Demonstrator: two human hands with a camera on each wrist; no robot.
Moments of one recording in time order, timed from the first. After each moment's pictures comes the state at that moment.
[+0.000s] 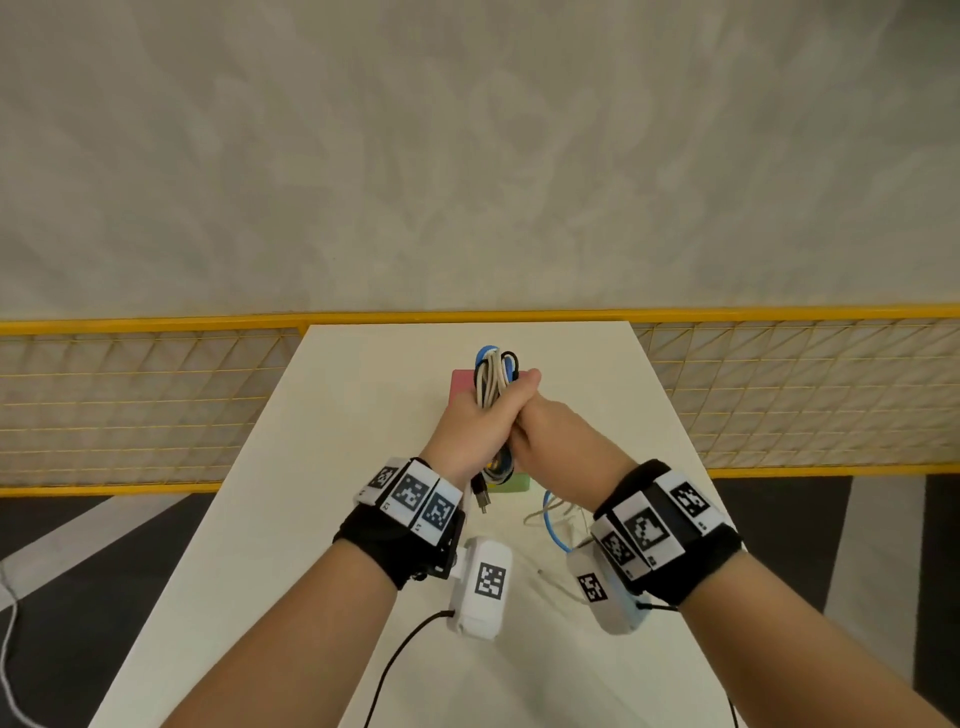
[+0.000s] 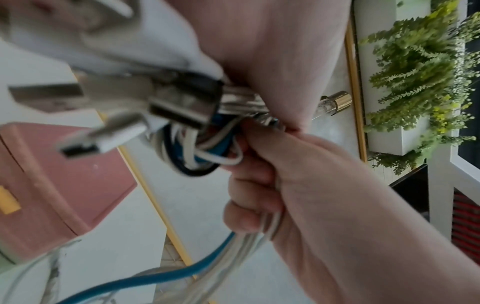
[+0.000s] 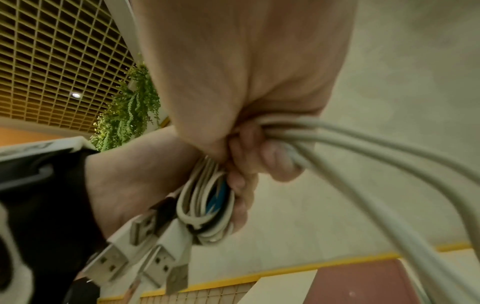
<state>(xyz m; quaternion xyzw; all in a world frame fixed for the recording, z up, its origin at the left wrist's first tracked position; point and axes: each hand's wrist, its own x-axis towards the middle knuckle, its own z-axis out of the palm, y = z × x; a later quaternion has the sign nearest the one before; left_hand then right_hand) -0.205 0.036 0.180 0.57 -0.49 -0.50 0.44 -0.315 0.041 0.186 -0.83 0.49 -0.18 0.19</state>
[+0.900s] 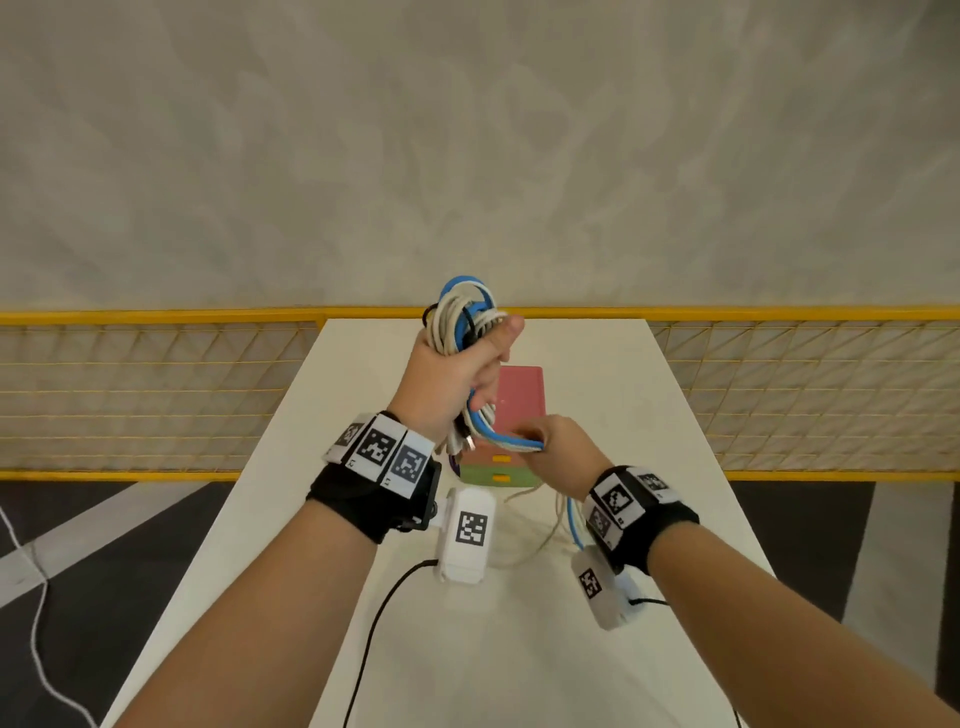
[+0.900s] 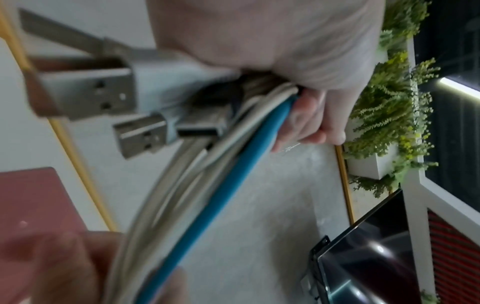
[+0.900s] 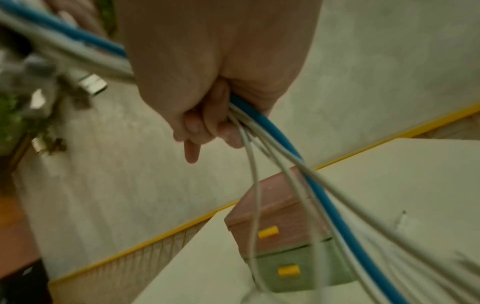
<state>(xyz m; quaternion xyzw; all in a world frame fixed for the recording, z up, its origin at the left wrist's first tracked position) -0.172 0.038 0.222 0.38 -0.54 -0.49 0.57 -0.319 0.016 0.128 -0.78 0.52 -0.21 0.30</state>
